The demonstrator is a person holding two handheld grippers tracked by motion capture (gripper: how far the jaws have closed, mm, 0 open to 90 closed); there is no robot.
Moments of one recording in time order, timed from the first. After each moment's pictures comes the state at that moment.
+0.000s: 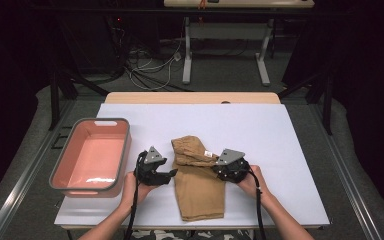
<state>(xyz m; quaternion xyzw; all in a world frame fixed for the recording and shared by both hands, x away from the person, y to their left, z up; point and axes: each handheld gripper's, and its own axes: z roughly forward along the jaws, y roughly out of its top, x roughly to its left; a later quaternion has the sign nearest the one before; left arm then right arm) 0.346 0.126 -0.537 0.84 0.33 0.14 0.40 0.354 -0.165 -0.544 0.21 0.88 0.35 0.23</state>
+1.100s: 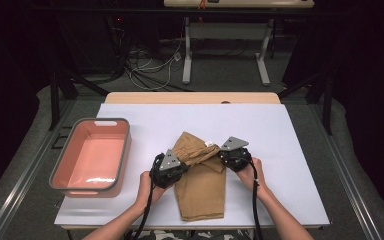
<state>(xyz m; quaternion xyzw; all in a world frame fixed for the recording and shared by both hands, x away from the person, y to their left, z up) 0.336 0.081 -0.539 0.85 0.25 0.15 0.44 0.385 -0.172 -0.540 0.31 0.84 0.35 0.27</state>
